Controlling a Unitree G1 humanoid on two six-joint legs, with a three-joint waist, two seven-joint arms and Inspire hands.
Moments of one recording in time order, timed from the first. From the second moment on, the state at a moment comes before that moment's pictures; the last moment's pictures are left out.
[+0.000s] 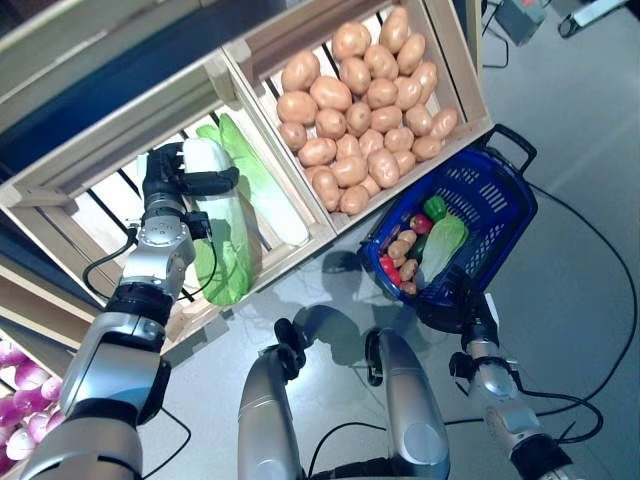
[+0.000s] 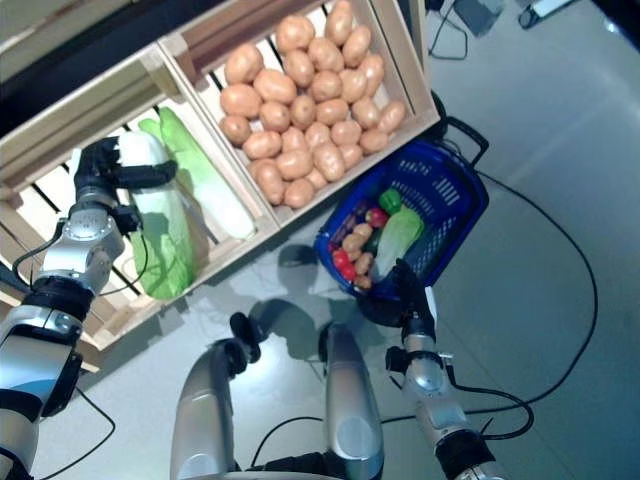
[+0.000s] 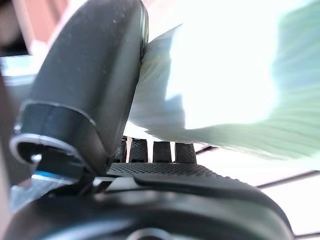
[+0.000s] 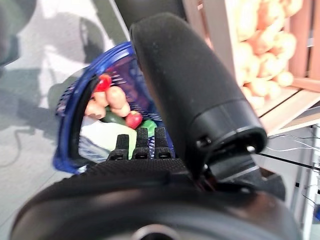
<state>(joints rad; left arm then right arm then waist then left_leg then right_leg) -0.82 0.67 -0.26 0.76 -0.61 0.01 0.27 -0.08 -0.38 0.32 0.42 0.44 -0.27 -0.33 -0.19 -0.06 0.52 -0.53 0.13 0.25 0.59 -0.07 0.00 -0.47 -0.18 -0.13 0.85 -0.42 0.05</state>
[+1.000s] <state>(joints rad) -0.23 0.56 -0.04 0.31 -0.76 -0.22 -0.23 -0.07 -0.32 0.26 0.20 0.61 -0.08 0.14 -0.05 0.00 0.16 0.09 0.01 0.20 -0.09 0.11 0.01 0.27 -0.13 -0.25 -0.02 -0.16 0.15</state>
